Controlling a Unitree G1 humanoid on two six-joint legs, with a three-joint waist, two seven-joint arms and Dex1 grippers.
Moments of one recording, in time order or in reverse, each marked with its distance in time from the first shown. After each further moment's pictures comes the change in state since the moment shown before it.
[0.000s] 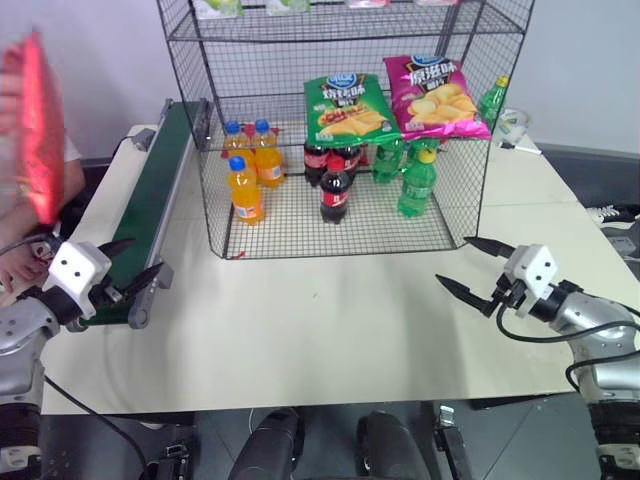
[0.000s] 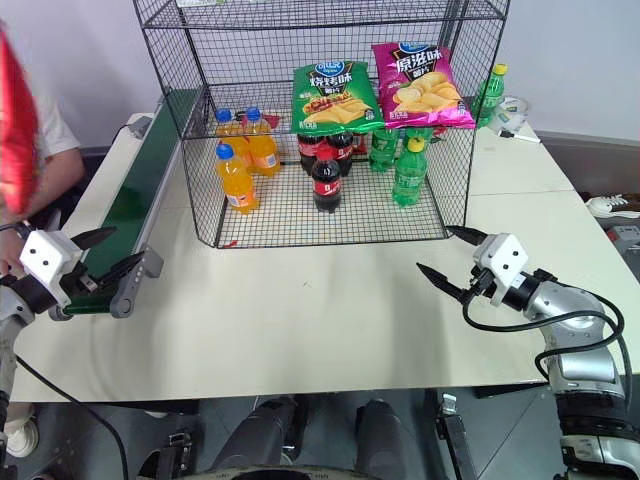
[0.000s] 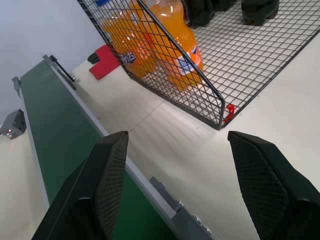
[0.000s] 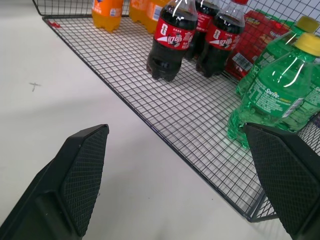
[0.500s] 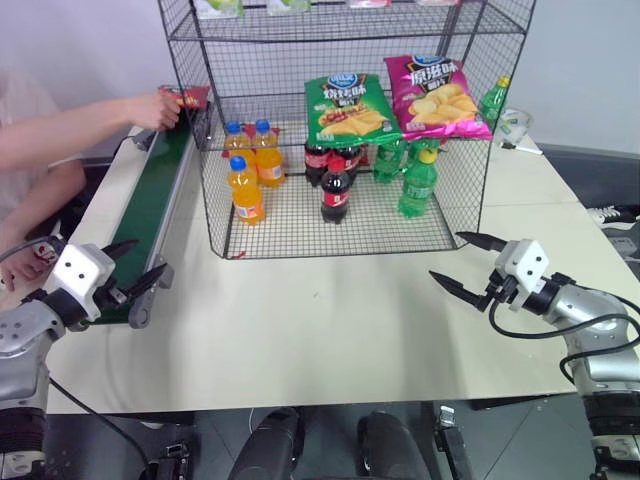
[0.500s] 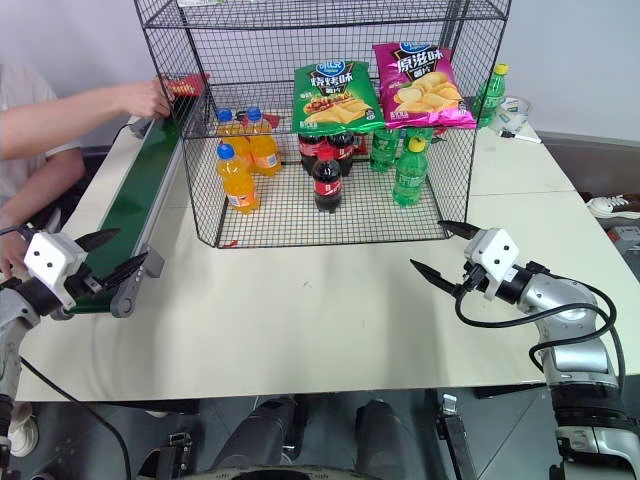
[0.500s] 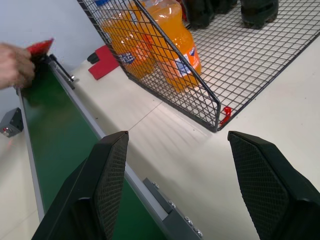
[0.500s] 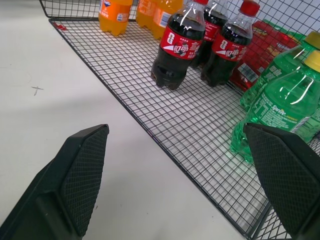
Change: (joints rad) left arm 0.021 -0.020 0.000 -0.039 -0.004 0.022 0.020; right arm -0.034 0.000 0.023 -0.003 -0.013 -0.002 0.001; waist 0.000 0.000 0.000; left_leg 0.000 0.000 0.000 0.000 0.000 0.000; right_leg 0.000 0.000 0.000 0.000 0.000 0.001
